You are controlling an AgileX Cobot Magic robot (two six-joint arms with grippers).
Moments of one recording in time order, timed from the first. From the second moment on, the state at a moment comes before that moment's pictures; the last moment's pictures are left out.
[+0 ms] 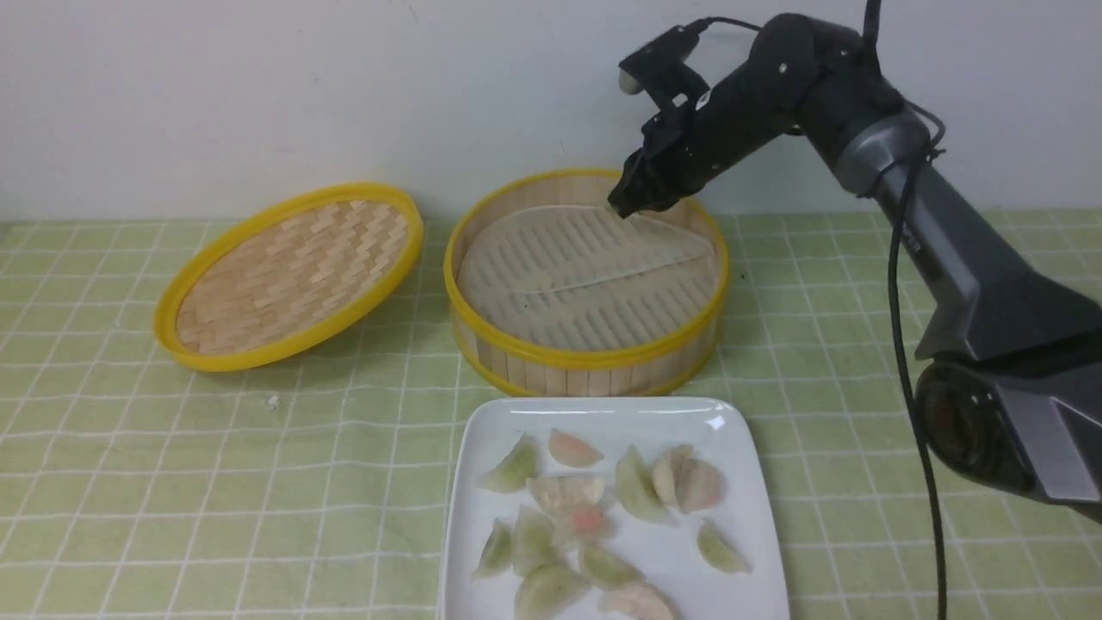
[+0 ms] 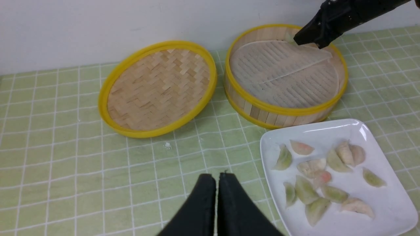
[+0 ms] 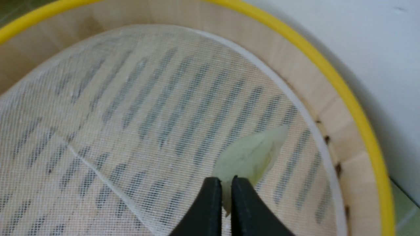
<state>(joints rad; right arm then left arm) 0.29 2.72 -2.86 0.42 1.26 -0.55 -0.37 0.71 -1.35 0.11 1.28 -0.19</state>
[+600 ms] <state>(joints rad) 0.28 2.34 -2.47 0.38 1.26 -0.37 -0.37 0.71 -1.35 0.11 1.28 -0.19</state>
